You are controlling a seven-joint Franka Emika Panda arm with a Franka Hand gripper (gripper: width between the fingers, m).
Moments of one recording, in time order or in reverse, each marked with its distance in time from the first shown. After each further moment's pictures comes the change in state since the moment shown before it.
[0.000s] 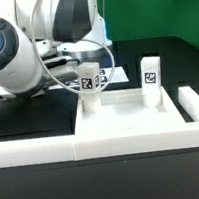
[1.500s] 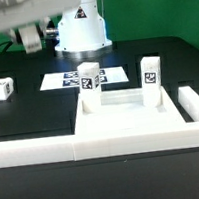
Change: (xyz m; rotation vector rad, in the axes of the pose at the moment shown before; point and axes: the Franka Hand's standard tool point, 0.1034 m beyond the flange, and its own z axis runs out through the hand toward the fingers) arm -0.068 -0.046 -0.184 -0.016 0.502 -0.059
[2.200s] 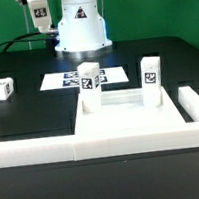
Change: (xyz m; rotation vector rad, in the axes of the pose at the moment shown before) arm 0.020 -0.038 -0.028 -0.042 0.443 0.086
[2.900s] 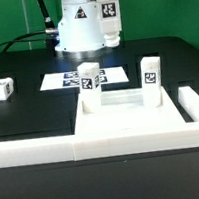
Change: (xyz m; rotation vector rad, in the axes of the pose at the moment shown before) arm 0.070 -0.081 -0.017 -0.064 0.580 0.080
